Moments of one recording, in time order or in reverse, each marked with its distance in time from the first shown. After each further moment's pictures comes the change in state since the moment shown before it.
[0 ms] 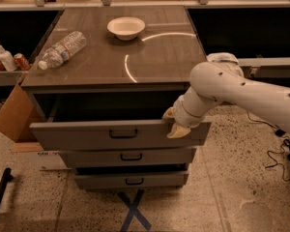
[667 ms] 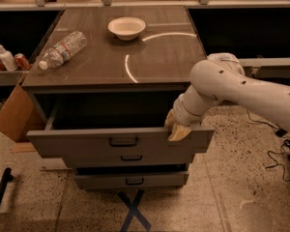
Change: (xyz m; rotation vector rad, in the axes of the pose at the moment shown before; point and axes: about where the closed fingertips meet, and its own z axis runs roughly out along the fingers) arm -0.002 -0.002 -0.008 0.000 0.000 0.000
